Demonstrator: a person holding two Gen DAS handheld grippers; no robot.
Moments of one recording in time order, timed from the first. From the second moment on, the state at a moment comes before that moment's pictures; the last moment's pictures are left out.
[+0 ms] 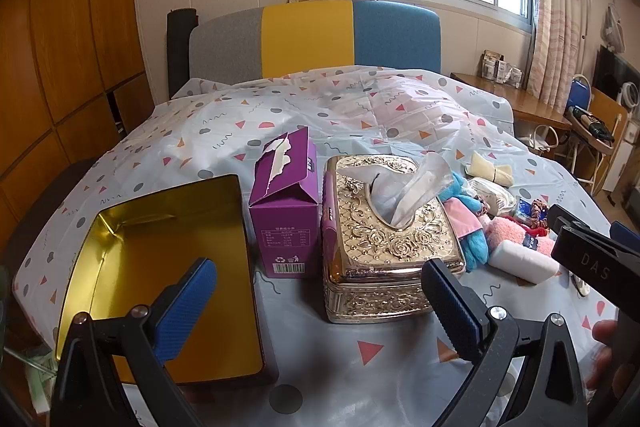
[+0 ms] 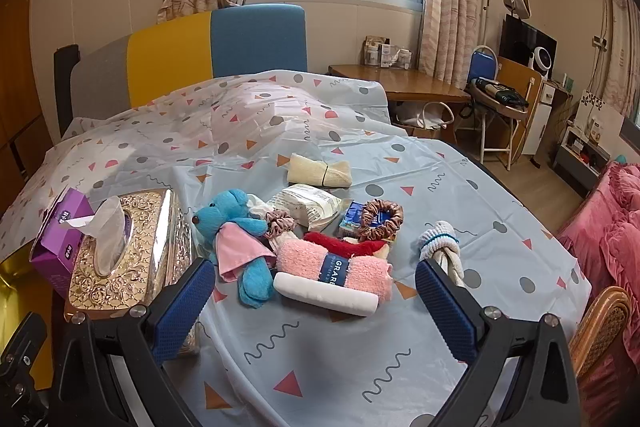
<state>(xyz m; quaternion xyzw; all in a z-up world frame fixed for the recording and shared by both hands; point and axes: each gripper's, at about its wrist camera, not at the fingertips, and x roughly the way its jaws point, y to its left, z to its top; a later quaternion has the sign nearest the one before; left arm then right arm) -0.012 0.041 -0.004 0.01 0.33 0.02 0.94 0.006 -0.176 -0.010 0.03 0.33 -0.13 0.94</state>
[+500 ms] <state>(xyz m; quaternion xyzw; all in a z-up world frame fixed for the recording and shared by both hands) -0.014 0.037 -0.004 0.01 0.33 0.02 0.94 0.011 -0.188 -0.006 0.04 0.32 -0.13 0.94</state>
